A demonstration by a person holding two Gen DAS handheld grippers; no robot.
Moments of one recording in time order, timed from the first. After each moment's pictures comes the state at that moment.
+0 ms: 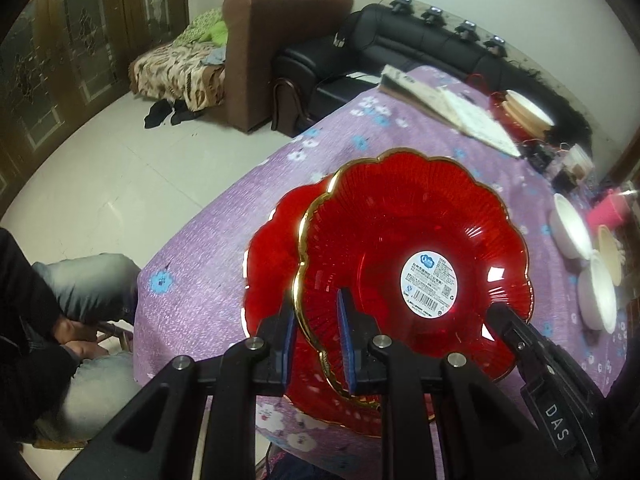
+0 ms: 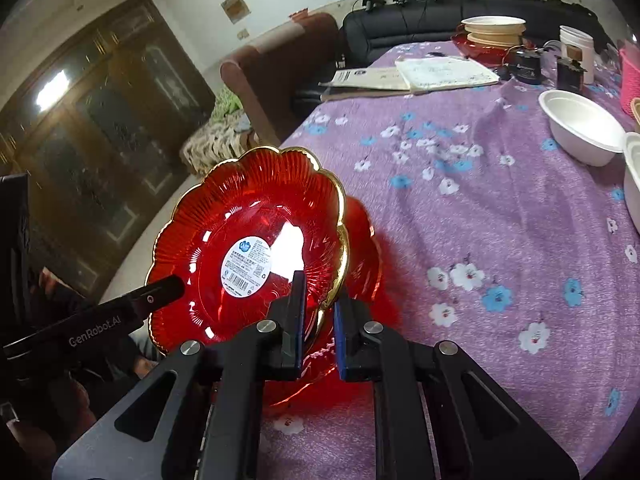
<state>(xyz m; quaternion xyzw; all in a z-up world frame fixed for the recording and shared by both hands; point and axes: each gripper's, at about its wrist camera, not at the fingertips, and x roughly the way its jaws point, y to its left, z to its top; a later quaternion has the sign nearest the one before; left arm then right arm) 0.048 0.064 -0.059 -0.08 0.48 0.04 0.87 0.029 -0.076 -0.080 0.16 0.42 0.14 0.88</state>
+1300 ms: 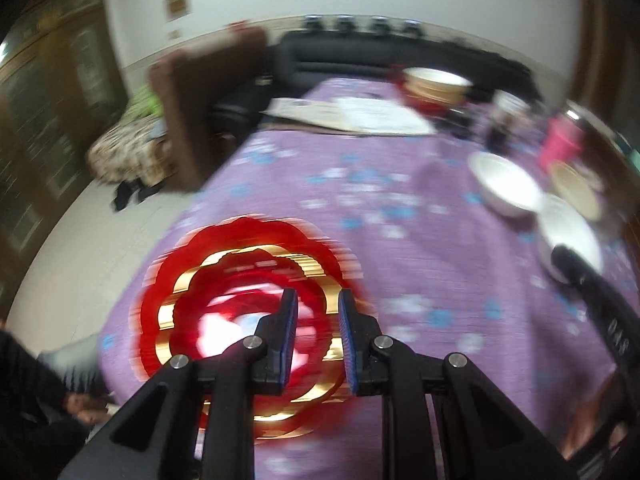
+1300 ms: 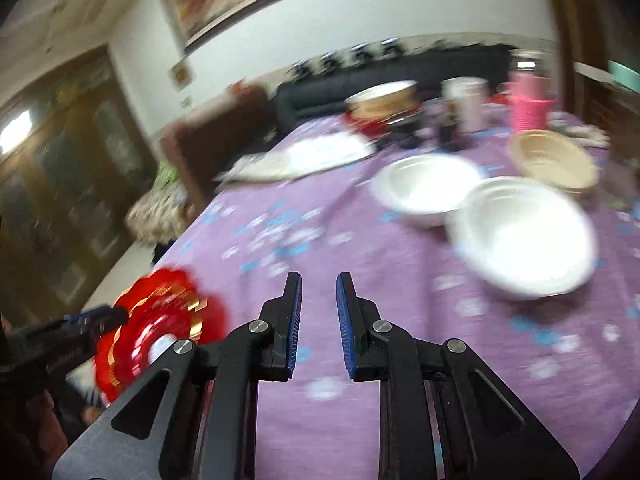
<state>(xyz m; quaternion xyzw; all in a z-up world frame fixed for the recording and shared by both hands) 0.030 -0.078 -0.029 0.05 0.42 -0.06 0.90 -0.020 -0.228 -0.046 0.17 0.30 0.00 0.94</state>
